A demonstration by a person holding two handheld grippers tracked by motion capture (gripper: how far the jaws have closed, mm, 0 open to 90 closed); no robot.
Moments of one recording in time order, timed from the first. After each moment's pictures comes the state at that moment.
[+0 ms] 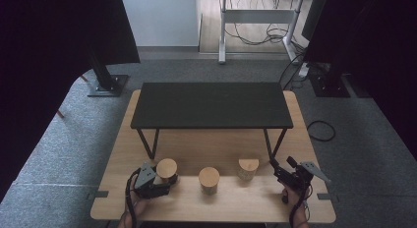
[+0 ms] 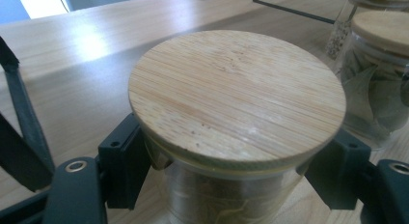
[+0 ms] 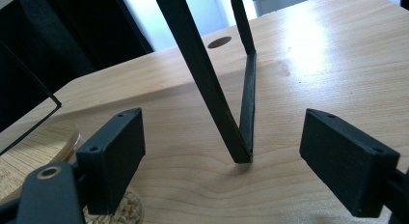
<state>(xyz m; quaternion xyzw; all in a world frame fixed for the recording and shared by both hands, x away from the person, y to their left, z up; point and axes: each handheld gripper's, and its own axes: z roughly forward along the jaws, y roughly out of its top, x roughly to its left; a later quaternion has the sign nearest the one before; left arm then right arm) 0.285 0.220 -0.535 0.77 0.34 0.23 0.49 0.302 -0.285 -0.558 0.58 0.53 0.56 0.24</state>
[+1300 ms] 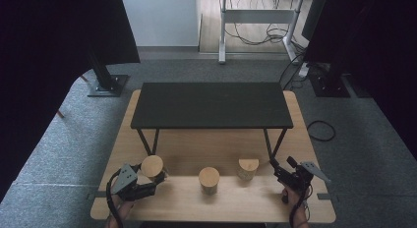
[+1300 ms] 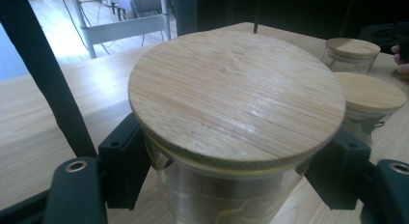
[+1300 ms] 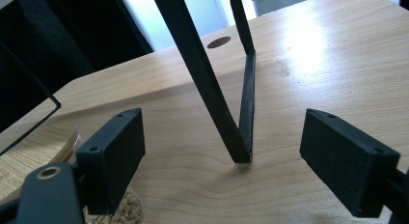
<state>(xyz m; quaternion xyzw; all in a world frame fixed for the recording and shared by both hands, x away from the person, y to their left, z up) 0.262 0.249 -0.495 0.74 0.32 0.26 0.53 0.302 -0.286 -0.558 0.58 0.53 0.56 0.24</state>
